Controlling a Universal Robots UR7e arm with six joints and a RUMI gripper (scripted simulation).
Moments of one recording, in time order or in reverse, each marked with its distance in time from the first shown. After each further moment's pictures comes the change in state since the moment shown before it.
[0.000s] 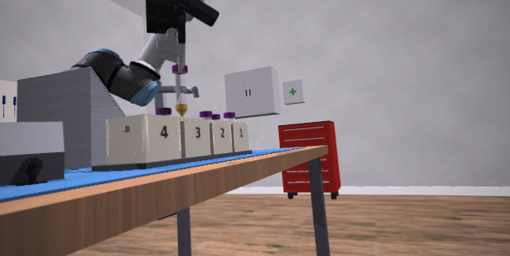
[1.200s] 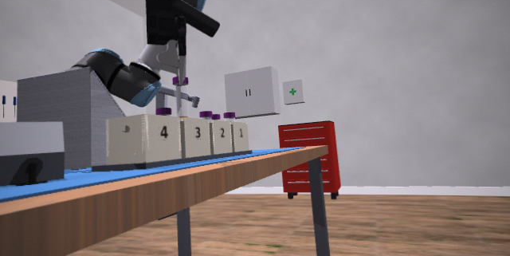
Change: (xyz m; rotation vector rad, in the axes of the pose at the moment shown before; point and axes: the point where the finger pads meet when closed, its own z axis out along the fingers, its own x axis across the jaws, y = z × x) arm 0.000 0.000 0.027 0.000 0.000 0.000
